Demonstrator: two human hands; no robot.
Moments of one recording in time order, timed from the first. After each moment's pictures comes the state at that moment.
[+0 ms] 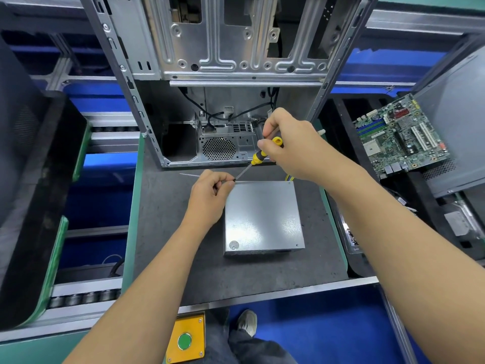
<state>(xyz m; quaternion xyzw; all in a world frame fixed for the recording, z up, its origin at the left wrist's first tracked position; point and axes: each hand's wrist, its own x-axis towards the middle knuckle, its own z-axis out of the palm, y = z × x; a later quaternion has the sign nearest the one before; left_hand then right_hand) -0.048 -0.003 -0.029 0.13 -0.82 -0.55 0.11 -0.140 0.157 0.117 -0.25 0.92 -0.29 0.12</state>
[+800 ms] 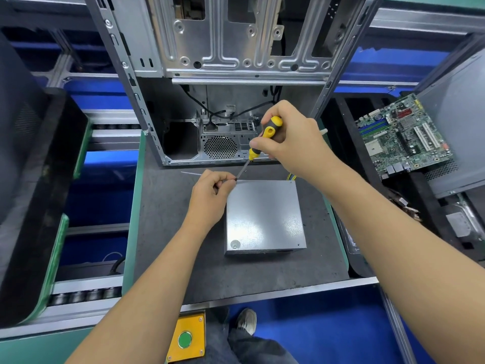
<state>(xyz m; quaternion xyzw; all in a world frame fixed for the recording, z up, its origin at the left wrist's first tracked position) -0.046 -0.002 -0.028 0.16 -0.79 -0.58 0.10 -0.136 0.150 0.112 -0.24 0.88 -0.40 0.07</state>
